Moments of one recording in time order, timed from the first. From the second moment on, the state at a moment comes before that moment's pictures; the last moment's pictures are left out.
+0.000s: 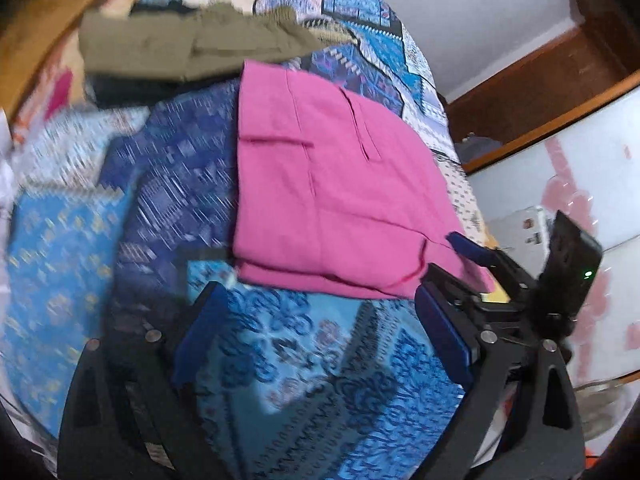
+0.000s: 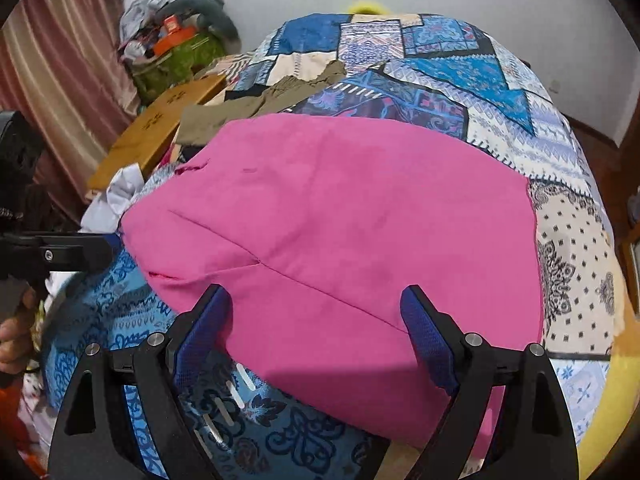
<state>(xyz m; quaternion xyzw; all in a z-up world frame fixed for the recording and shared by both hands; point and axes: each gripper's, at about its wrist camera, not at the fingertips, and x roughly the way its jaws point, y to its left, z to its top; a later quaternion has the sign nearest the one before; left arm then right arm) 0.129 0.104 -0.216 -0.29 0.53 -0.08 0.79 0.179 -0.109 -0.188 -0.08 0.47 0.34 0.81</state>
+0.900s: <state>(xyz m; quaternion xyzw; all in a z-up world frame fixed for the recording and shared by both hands) 0.152 0.122 -0.193 -0.23 0.47 -0.01 0.85 0.176 -0.129 -0.183 -0.04 0.46 0.34 0.82</state>
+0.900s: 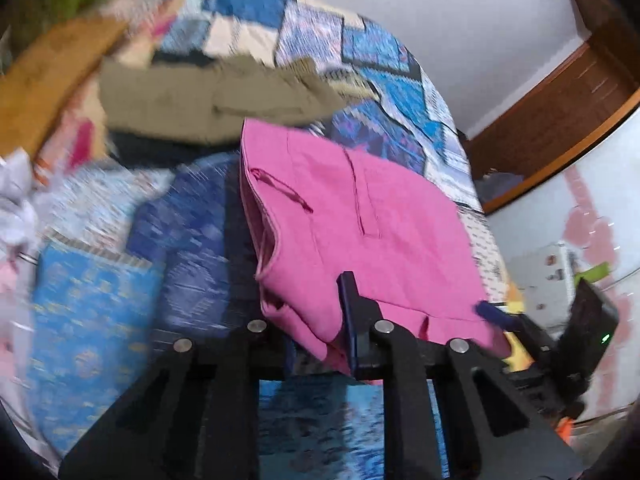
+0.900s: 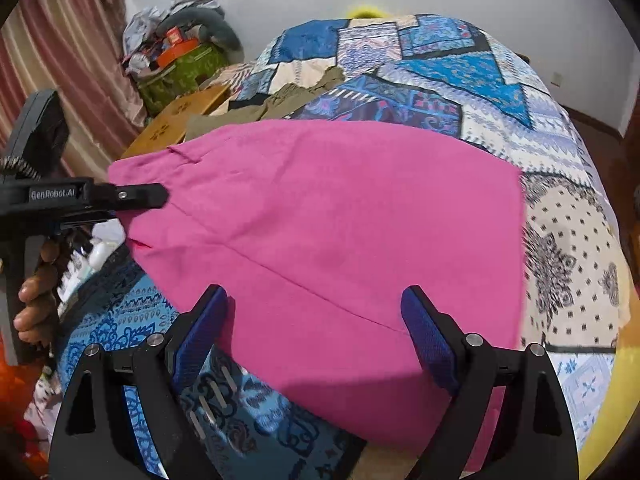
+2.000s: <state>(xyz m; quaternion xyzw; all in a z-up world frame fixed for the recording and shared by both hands) 0.183 -0.005 -0.121 -0.06 0.41 -0.15 0.90 0.175 -0.166 -0.193 -0.04 0.46 0.30 0.83</state>
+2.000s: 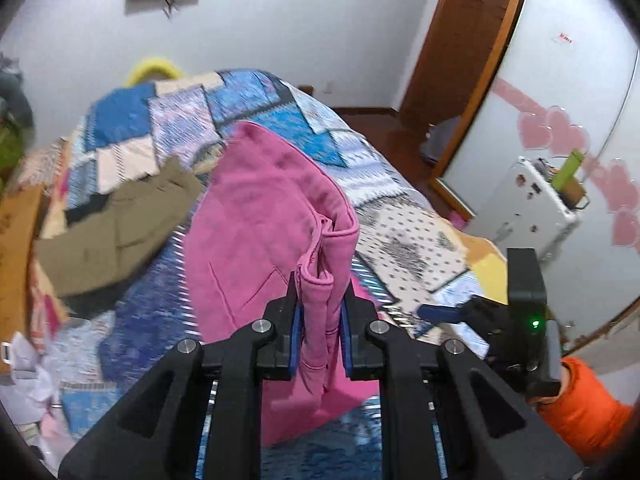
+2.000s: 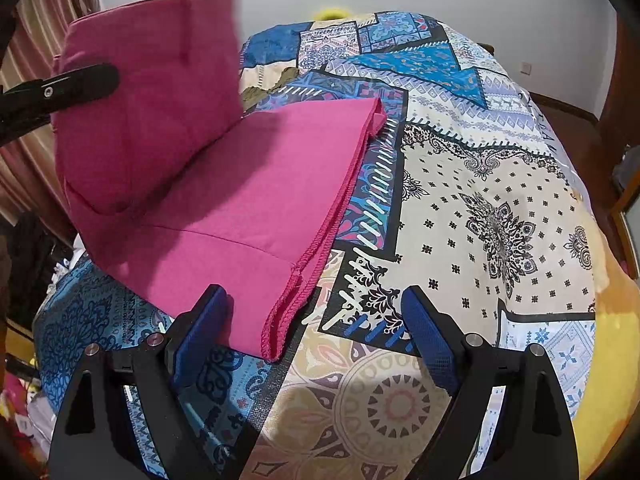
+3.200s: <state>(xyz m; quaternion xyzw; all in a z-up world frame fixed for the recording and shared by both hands) 0.222 0.044 -0.217 0.06 0.52 -0.04 0.85 0.160 -0.190 -0.165 -0.04 0.42 0.28 0.86</state>
